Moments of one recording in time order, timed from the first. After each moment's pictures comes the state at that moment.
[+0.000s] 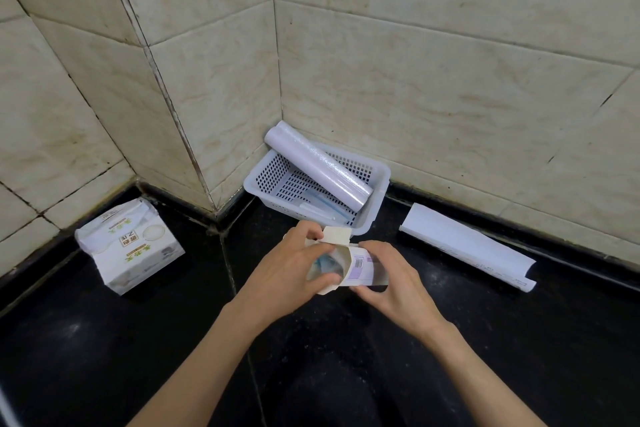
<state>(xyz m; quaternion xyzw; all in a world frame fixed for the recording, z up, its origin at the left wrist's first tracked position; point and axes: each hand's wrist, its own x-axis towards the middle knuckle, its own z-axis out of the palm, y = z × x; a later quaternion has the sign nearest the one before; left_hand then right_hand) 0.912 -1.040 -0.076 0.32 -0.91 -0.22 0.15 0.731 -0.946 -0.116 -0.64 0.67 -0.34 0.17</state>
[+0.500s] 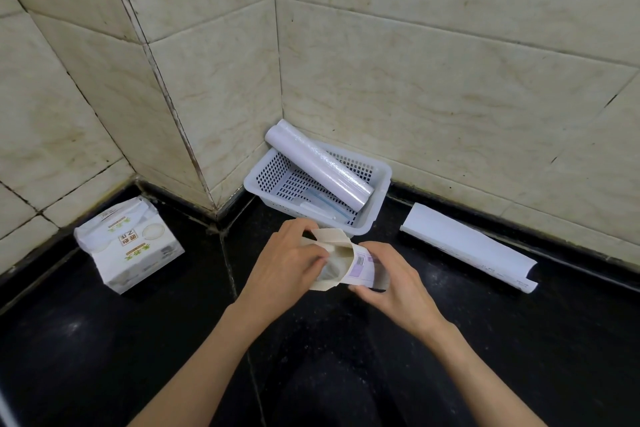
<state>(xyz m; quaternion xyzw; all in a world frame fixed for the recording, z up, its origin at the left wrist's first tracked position) 0.911 -1.044 -0.081 0.31 -0.91 -0.14 0.24 0.729 -0.949 -0.119 -0.63 0.68 -0.33 0.19</state>
